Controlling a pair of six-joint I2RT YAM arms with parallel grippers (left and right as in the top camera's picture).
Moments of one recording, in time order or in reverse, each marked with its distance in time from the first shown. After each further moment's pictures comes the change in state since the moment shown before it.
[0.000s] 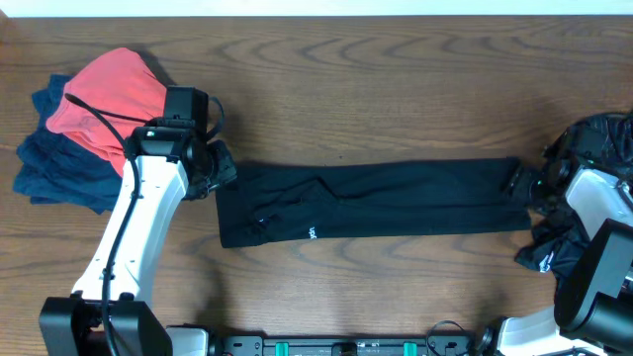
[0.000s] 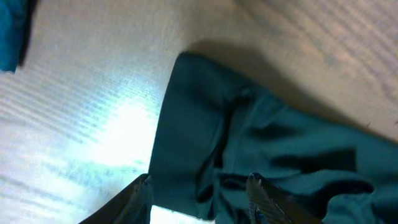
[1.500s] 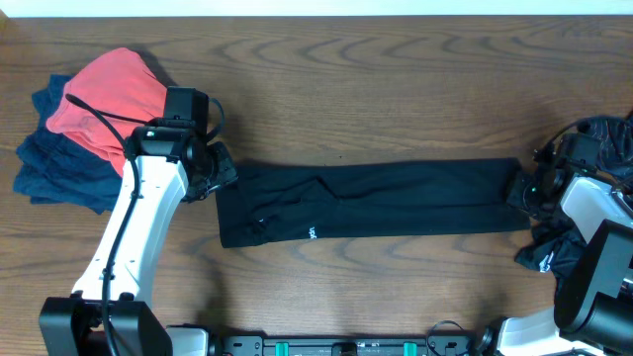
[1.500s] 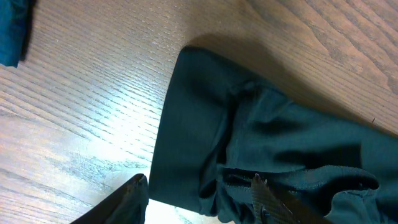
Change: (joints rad) left arm 0.000 0.000 0.000 -0.010 0.000 0.003; right arm 0.000 -0.005 -0.079 0.074 -0.066 -0.090
